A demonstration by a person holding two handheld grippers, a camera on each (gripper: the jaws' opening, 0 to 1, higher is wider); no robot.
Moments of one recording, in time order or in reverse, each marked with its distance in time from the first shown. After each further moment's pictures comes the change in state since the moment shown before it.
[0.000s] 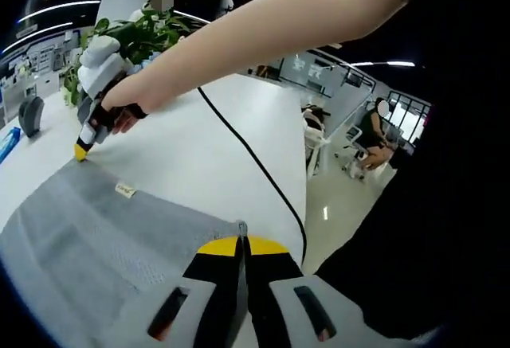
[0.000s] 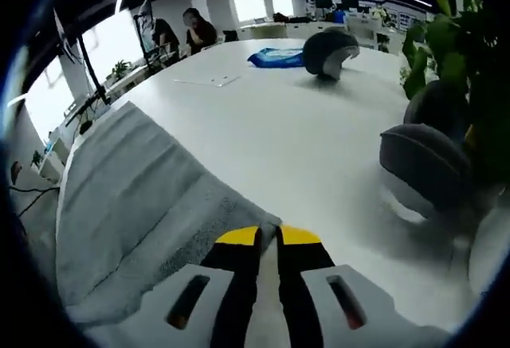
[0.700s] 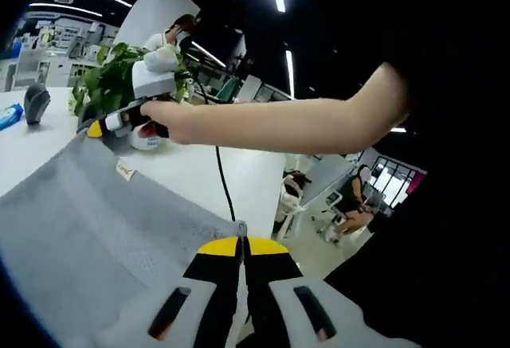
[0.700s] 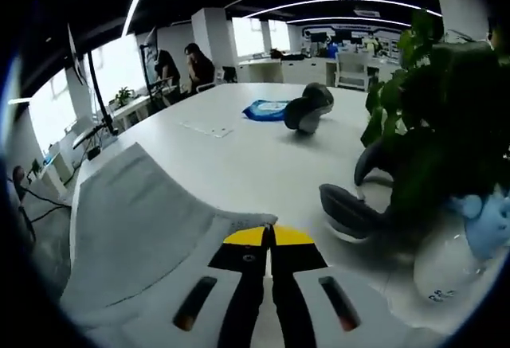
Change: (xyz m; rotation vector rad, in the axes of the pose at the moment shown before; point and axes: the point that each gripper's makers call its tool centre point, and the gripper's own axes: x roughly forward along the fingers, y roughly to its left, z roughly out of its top) left arm -0.035 -0.030 0.083 -0.191 -0.307 -0.101; right arm -0.096 -0.030 0.040 0.131 -0.236 -0.028
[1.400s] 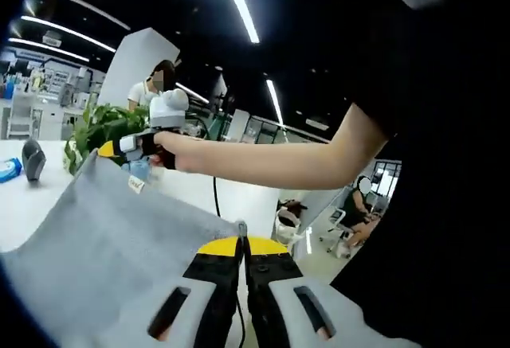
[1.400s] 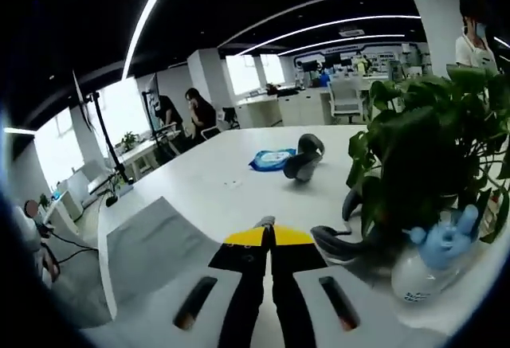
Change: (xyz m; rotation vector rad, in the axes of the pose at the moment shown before) left arm -0.020 -0.048 0.055 0.200 -0.191 0.018; right arm -0.074 0.017 0.074 0.108 -0.205 0.053
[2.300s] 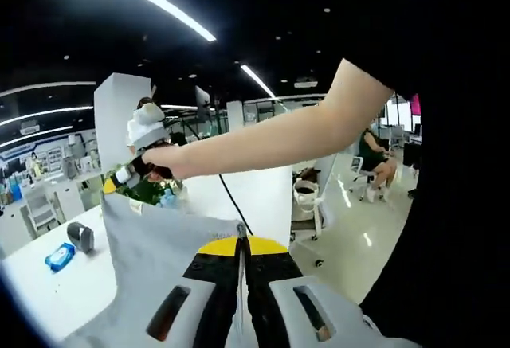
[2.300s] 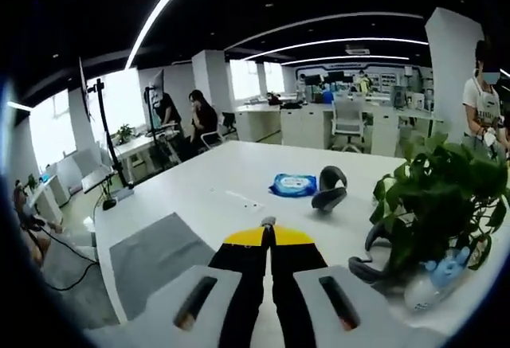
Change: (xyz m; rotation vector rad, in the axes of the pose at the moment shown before) left arm -0.114 -0.021 0.028 0.355 0.086 0.067; right arm 0.020 0.116 0.058 -0.128 -0.017 -0.074
